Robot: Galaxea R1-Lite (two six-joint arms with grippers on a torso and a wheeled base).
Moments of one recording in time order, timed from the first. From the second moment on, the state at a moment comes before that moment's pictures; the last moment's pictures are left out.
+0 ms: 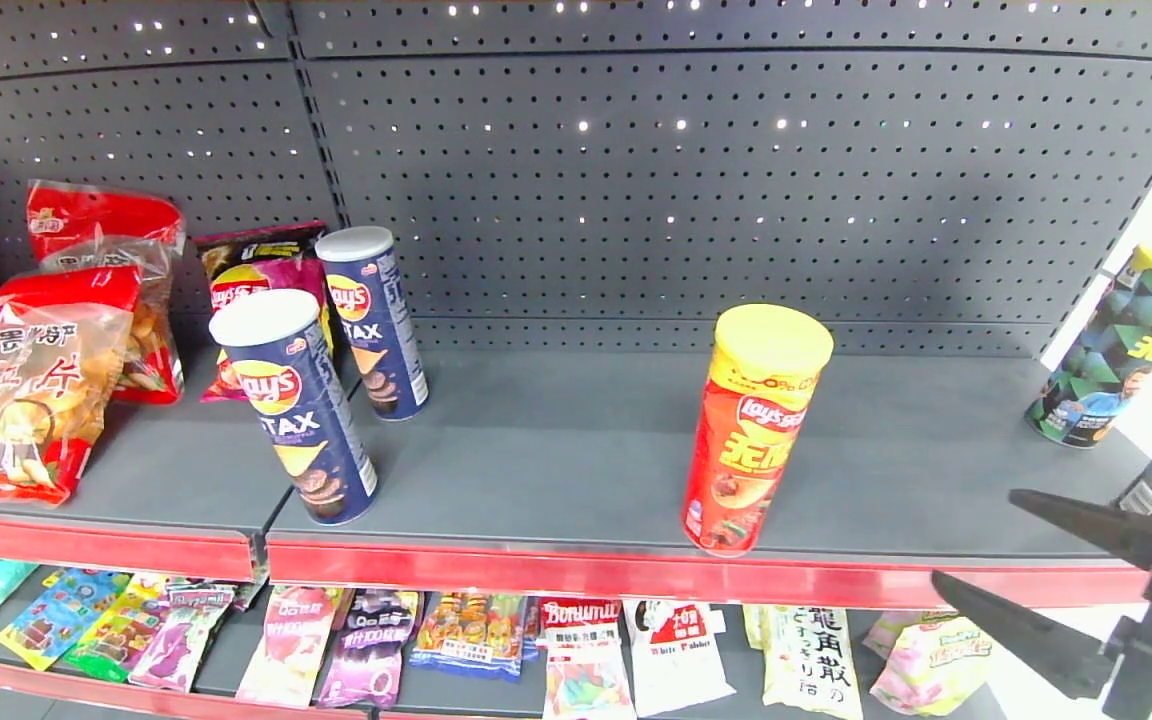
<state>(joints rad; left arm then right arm) -0.22 0.22 -0.48 0.34 0.03 0.22 0.35 0.98 -0.23 -0.52 0.16 -0.10</state>
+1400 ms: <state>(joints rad) -0.23 0.37 -0.53 0.22 -0.09 0.15 0.00 0.00 -0.02 -0.04 -0.01 -0.06</state>
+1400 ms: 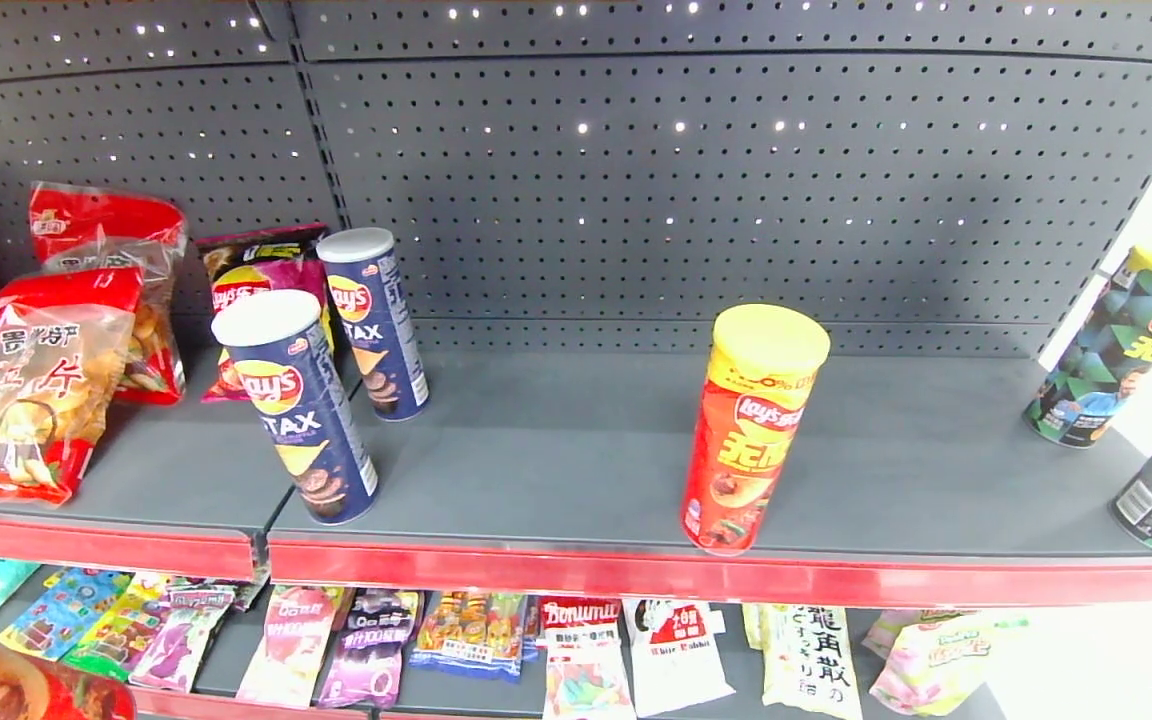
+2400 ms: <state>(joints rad) -0.22 0.36 -0.51 0.23 -0.10 0.15 0.00 0.00 -0.01 -0.04 0.03 0.04</state>
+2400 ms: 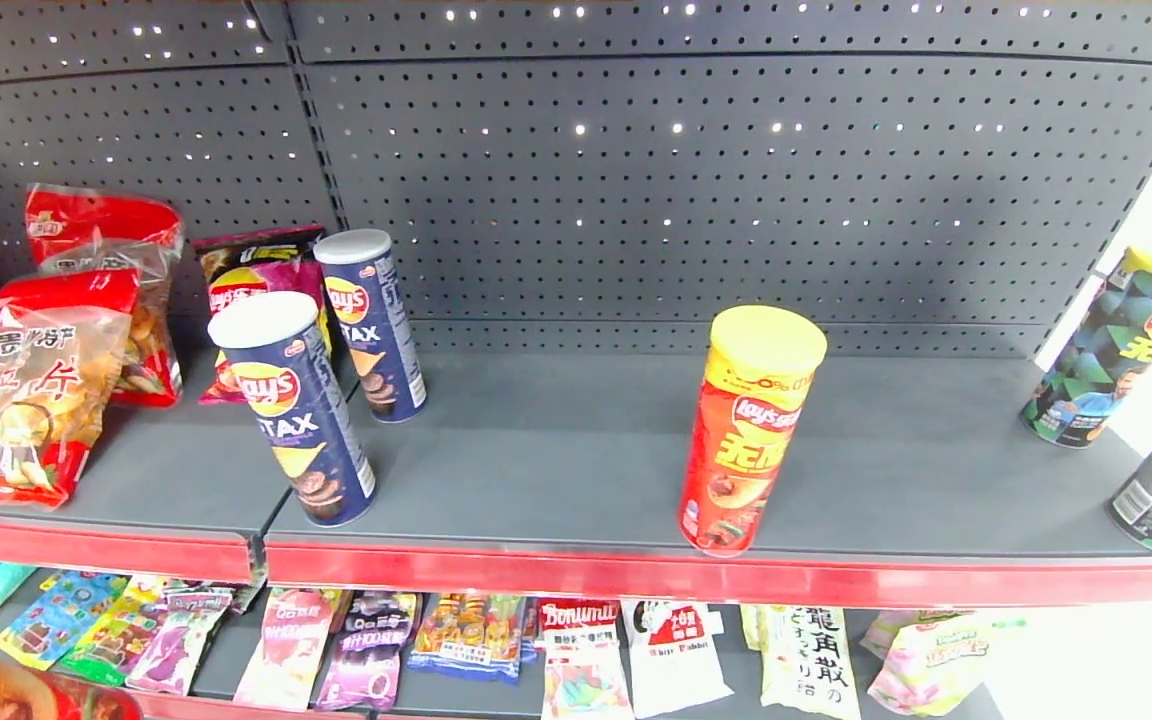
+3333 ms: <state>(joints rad) -0.23 0.42 -0.52 0.16 -0.13 0.15 0.00 0.00 -0.01 -0.04 0.05 0.03</state>
